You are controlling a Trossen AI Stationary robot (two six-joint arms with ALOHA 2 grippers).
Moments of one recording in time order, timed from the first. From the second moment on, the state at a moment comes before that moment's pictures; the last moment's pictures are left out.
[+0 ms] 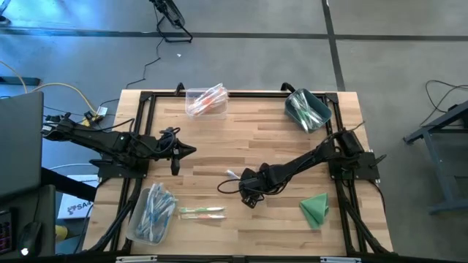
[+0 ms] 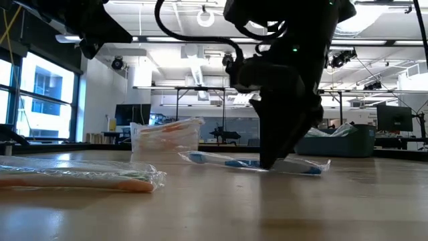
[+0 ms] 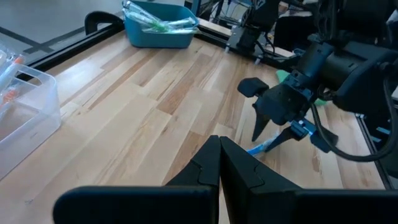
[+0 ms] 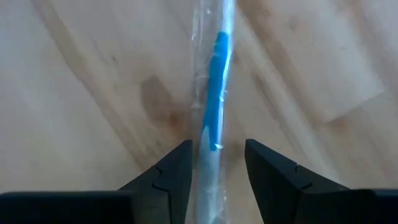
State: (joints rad) left arm -0.23 0.68 0.54 -0.18 -0.42 -0.43; right arm 0.30 1.98 1.28 -0.58 0.17 0.86
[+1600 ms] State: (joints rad) left arm -0.05 0.71 0.54 0.06 -0.35 -0.43; right arm 0.01 1.59 1.28 -0.57 0.11 0.18
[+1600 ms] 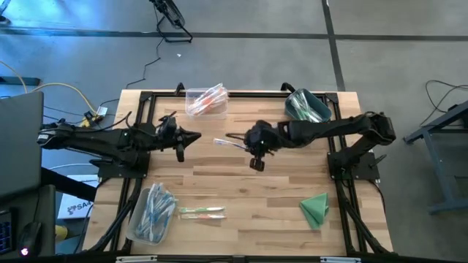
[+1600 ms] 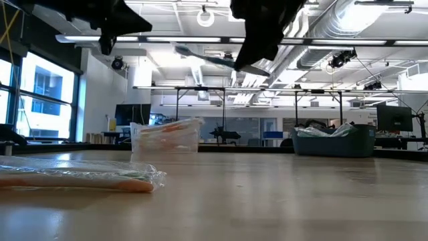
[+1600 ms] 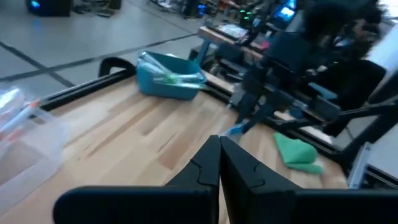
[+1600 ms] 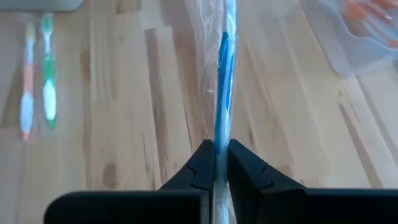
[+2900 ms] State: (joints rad) left arm 0.48 1.01 0.54 0.71 0.23 -0.30; right arm -0.30 1.59 1.28 0.05 -0.37 0.15
